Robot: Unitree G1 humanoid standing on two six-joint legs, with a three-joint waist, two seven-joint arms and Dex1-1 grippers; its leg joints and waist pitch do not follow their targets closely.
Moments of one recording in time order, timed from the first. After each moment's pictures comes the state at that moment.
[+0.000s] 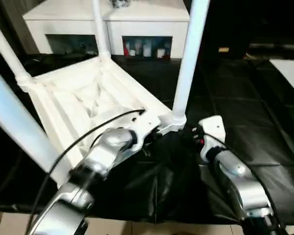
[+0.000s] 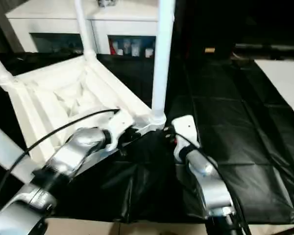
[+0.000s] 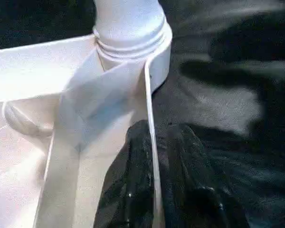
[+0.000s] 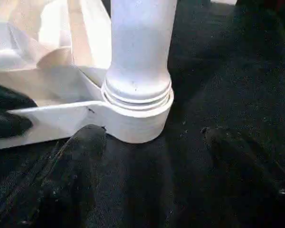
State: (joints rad) left arm -0.57 0.17 -0.31 0.45 0.03 0.28 -0.70; right arm -0.17 -0.18 0.09 0.04 0.04 0.36 0.24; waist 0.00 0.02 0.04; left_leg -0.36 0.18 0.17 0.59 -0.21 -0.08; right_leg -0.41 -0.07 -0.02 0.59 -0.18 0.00
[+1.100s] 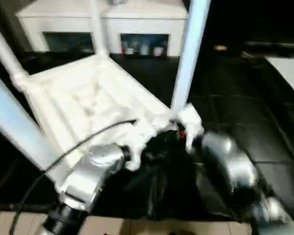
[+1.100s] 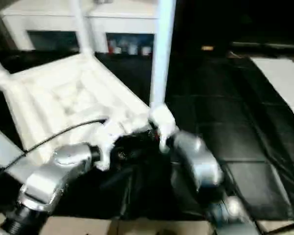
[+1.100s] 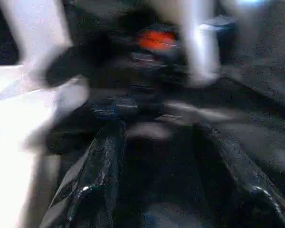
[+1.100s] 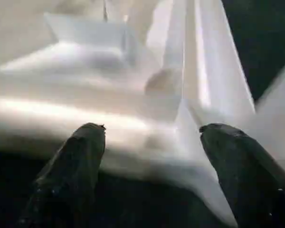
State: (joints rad) left arm -0.29 0.22 -0.32 -0.13 -0.11 0.58 -0.75; right arm -0.54 -0.21 0.20 0.47 0.08 0.25 0.62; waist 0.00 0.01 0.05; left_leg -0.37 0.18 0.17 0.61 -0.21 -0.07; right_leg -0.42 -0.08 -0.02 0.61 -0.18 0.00
